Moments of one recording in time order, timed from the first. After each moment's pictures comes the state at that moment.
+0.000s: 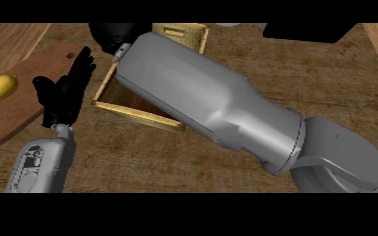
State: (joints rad) left arm -0.31 0.17 0.11 -1.40 -0.06 0.03 0.15; right arm -1.63 0.00 0.91 -0.65 0.46 -0.23 0.91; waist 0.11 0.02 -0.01
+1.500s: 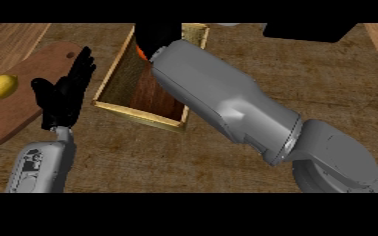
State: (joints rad) left arm -0.29 0.17 0.10 -1.45 -0.06 0.03 0.17; right arm -1.55 0.00 1.06 -0.49 0.29 -0.15 0.81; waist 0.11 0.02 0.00
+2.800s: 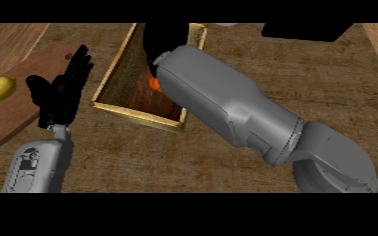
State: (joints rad) left arm -0.30 0.17 0.11 -1.45 -0.06 0.03 0.18; right arm -1.51 0.00 1.02 -0.51 0.15 -0.23 0.91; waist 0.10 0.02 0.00
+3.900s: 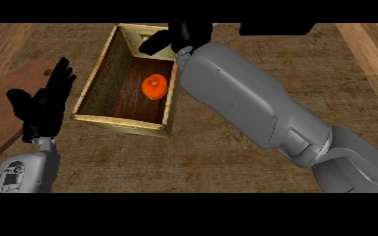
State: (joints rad) left arm -0.21 0.20 0.17 -1.45 -0.05 0.05 0.15; right arm -1.35 -0.10 0.73 -0.75 0.10 -0.73 0.88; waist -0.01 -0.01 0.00
